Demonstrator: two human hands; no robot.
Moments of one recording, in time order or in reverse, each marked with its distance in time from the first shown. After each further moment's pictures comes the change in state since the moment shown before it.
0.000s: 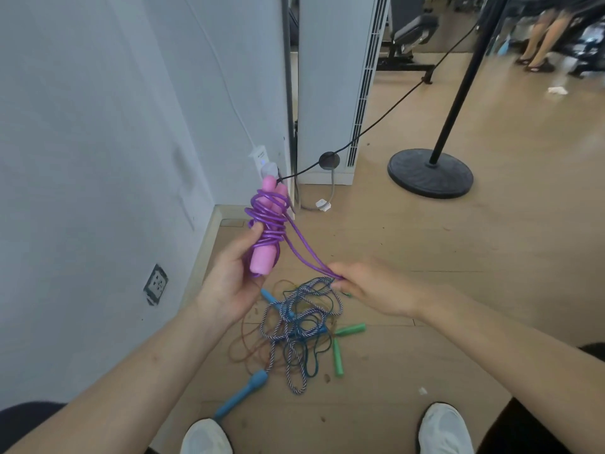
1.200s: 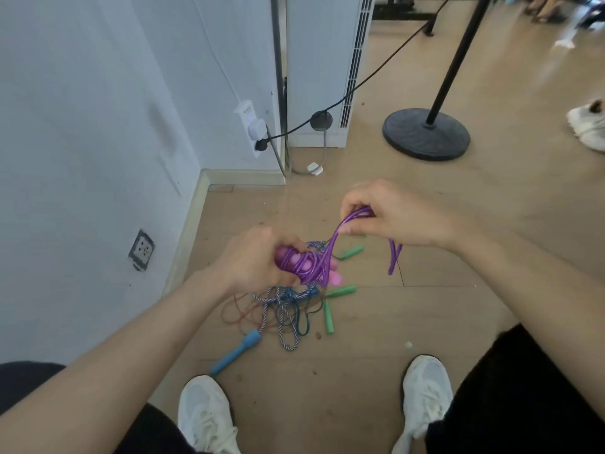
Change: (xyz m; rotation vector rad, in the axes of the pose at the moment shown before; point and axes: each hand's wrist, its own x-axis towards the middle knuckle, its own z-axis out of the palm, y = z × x) left_hand 0.005 -0.027 -0.012 1.759 -0.374 0.202; right_hand -0.014 -0.002 -0.056 0.042 0.118 -0.030
